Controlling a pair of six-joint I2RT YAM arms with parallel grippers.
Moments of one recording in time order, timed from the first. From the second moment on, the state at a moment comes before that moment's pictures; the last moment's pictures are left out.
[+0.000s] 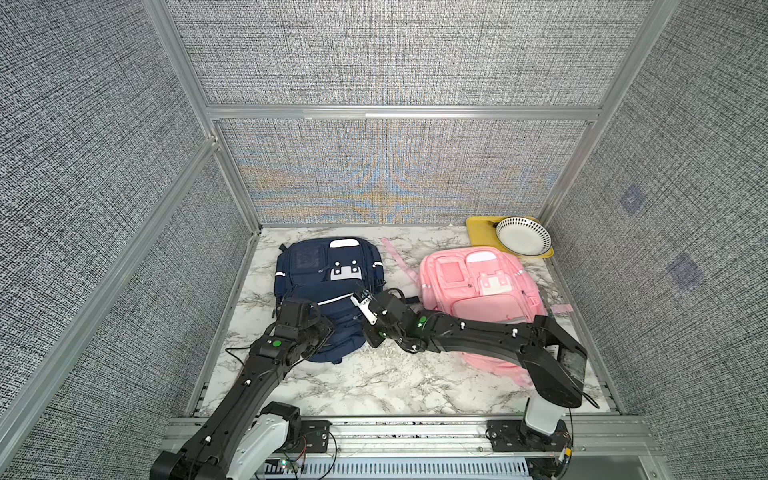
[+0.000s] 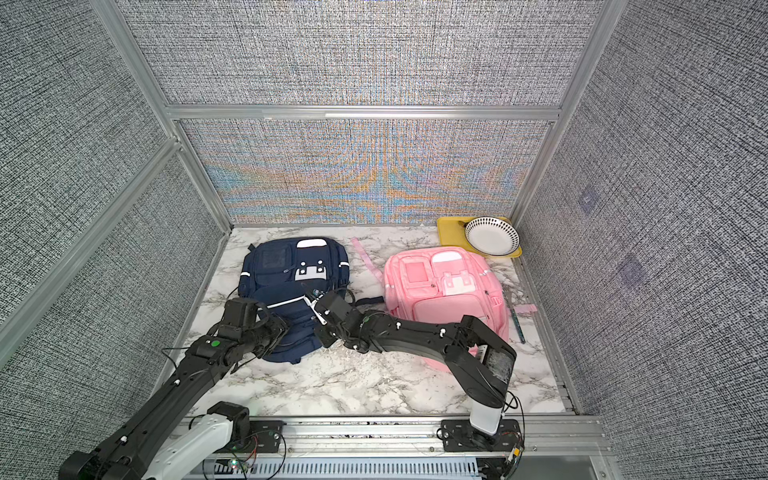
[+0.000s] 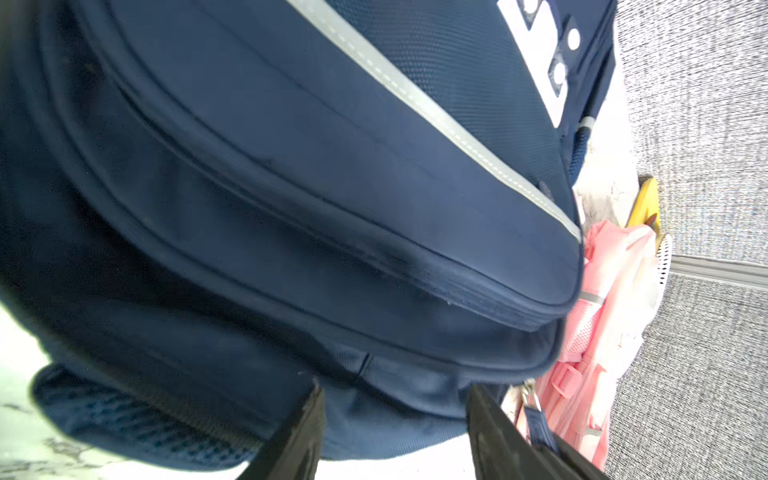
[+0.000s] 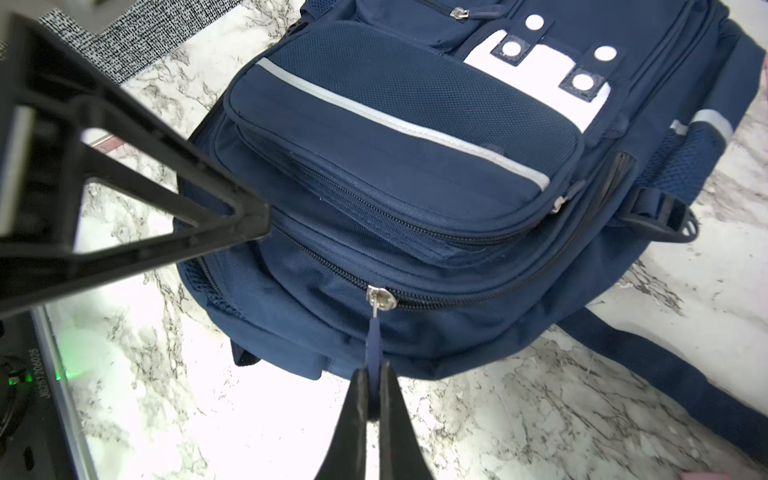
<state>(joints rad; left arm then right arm) -0.28 0.93 0.55 -0.53 0.18 -1.06 1.07 1.78 1.22 -0.16 0.08 0.21</state>
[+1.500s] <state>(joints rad) -0.28 0.94 0.53 -0.54 0.19 -1.08 1.06 1.78 1.19 -0.14 0.08 0.20</state>
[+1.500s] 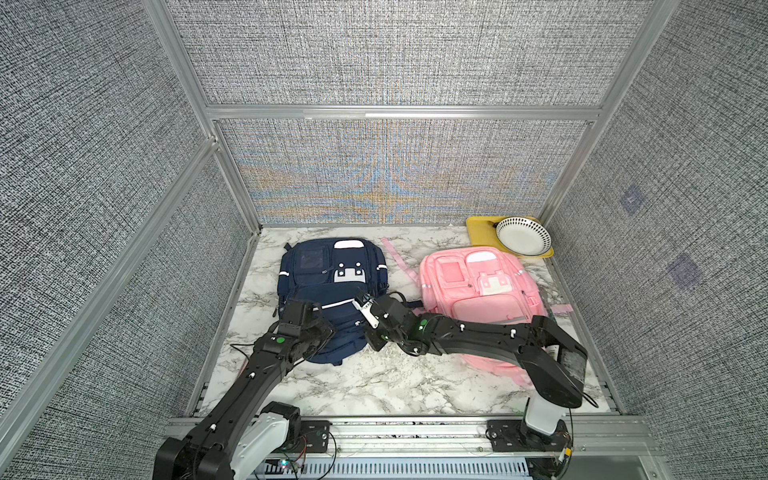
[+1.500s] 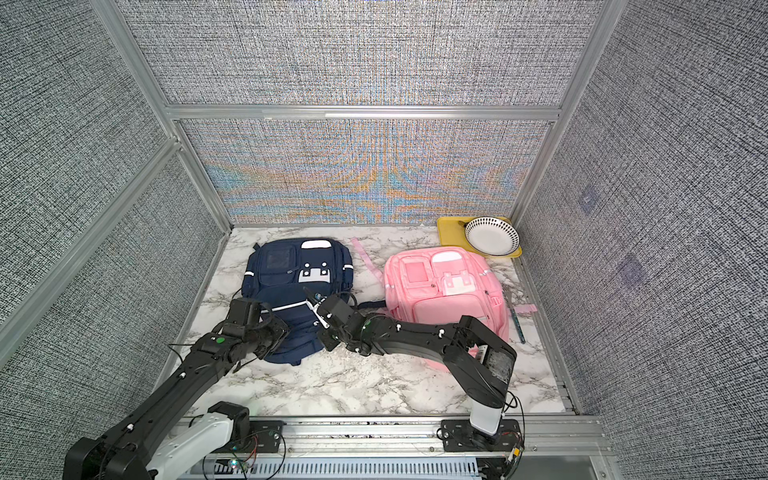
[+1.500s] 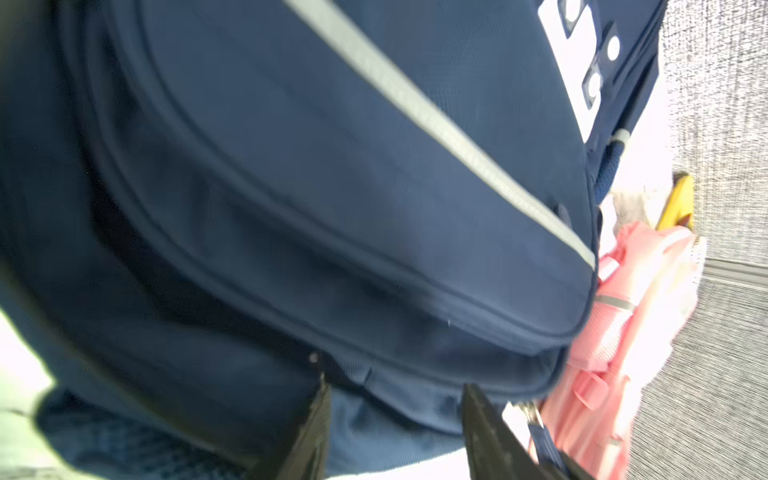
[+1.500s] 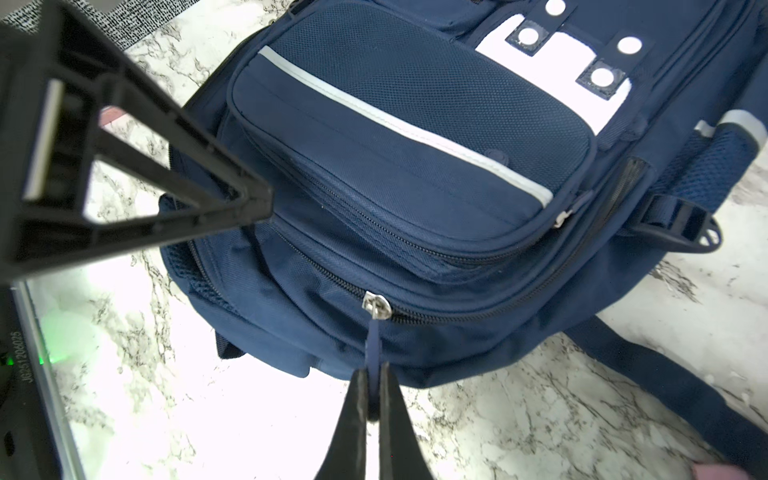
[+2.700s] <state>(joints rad) -0.29 0.98 0.46 -0.41 0.03 -1.25 1.09 1.75 1.11 -0.07 0.02 0.18</state>
